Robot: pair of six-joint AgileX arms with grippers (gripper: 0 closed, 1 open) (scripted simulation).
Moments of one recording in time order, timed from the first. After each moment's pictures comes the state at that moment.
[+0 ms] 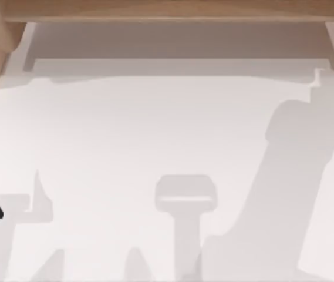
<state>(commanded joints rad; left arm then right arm) 0.00 0.00 0.00 0.00 0.00 0.00 -0.38 2.50 2.39 -1.27 -0.06 -0.36</state>
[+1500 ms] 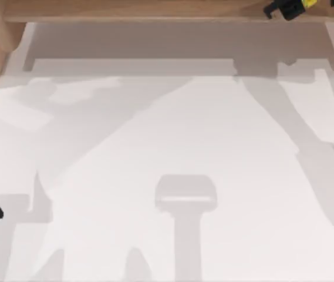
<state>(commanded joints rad) 0.00 0.00 0.00 0.00 0.00 0.00 0.35 1.91 1.69 -0.43 0.48 -0.37</state>
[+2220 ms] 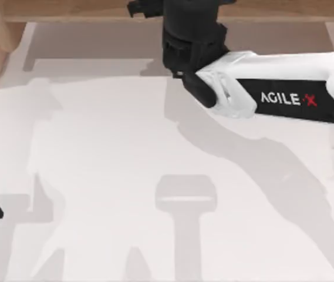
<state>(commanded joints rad) 0.00 0.00 0.00 0.00 0.00 0.00 0.68 2.23 1.59 0.72 0.77 -0.28</state>
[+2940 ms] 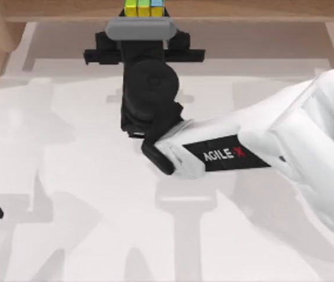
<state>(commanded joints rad) 0.00 0.00 0.00 0.00 0.00 0.00 0.82 2.45 1.57 1.15 0.84 -0.20</state>
